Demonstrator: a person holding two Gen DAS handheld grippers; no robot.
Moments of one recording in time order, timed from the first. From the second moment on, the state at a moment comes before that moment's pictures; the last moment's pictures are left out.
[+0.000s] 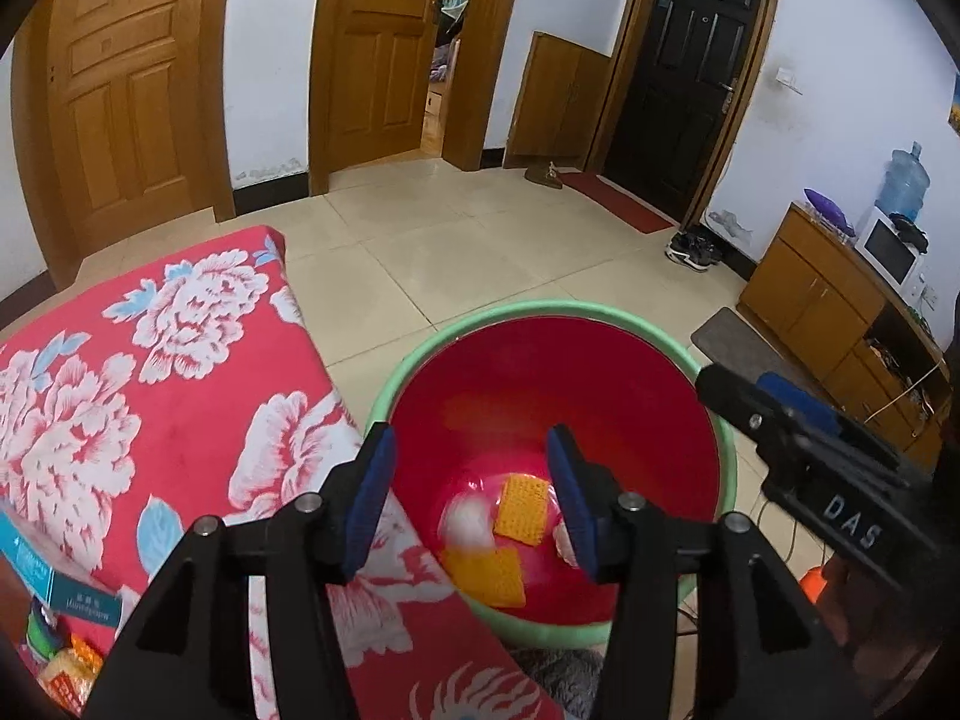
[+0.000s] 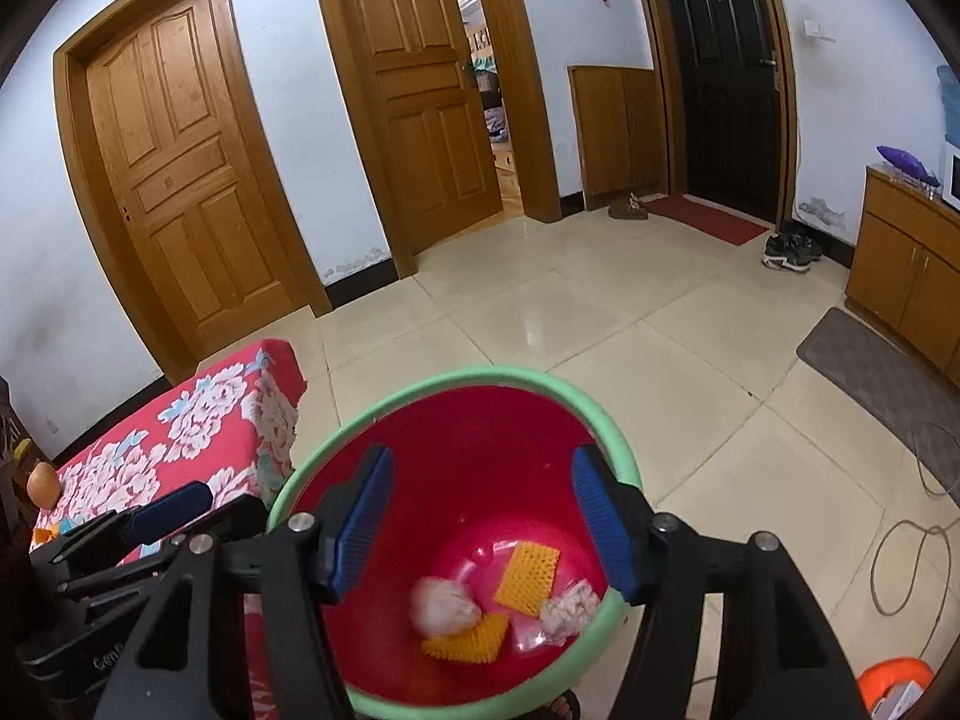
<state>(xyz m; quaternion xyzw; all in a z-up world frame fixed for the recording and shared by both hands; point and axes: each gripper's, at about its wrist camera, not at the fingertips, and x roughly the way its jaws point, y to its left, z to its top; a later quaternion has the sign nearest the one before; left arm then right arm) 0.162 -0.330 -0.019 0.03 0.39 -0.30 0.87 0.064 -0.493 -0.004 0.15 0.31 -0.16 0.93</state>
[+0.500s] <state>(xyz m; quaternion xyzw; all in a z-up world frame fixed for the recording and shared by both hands) 0.123 -0.298 -0.008 0.03 0.38 -0.29 0.88 0.025 -0.455 -0.004 0.14 0.32 -0.15 0.92</state>
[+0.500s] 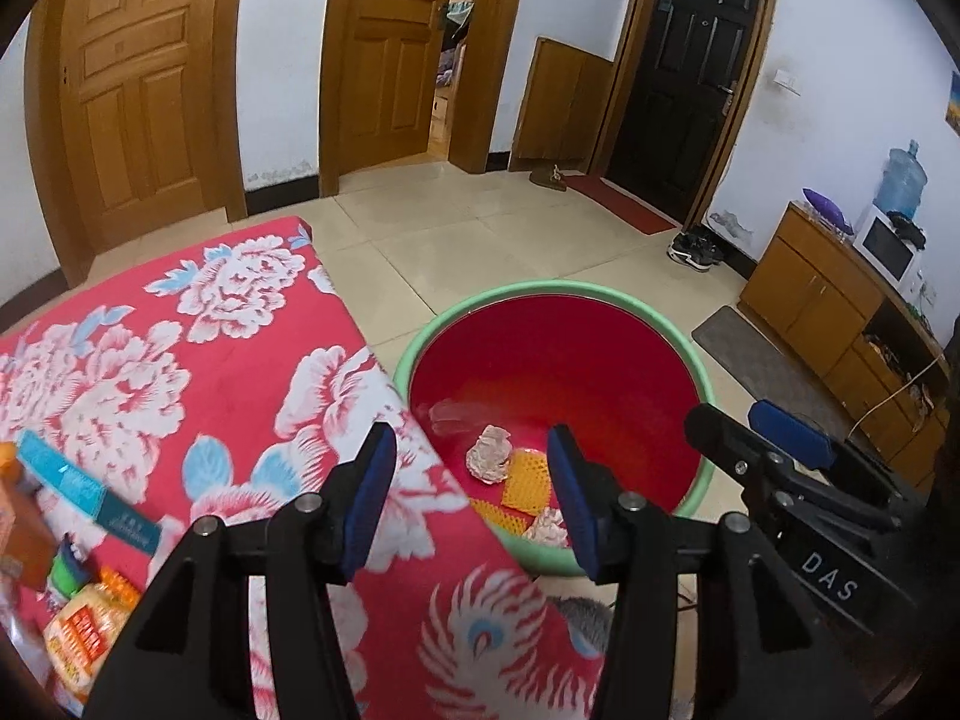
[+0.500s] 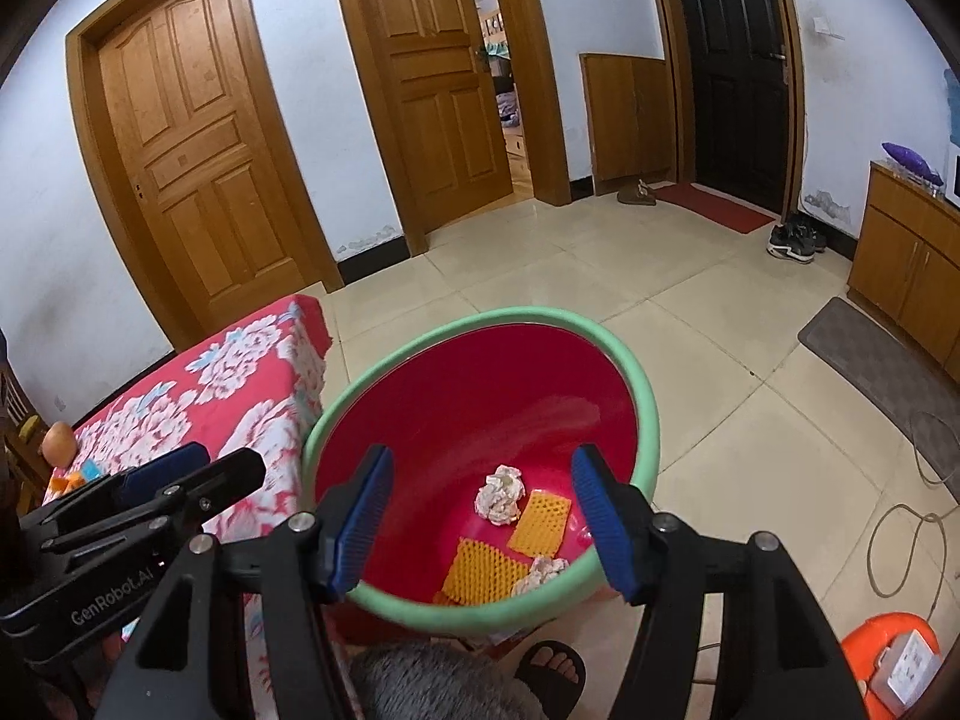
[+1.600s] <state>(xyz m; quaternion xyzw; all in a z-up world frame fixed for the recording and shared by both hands) 0.037 -0.209 0.009 0.05 0.34 -0.25 0.90 -0.038 -0.366 0.002 0.10 0.33 -0.09 0.94</state>
